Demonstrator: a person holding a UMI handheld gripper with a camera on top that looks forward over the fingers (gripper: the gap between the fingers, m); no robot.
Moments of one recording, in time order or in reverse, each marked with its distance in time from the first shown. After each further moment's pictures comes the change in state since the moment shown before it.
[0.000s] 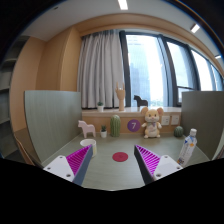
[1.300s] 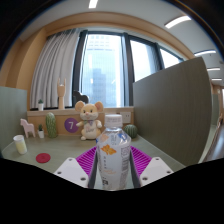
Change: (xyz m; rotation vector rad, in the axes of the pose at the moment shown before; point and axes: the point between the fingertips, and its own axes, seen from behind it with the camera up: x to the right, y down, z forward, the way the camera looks) arm 0.336 0.057 0.064 0.065 0.383 0.029
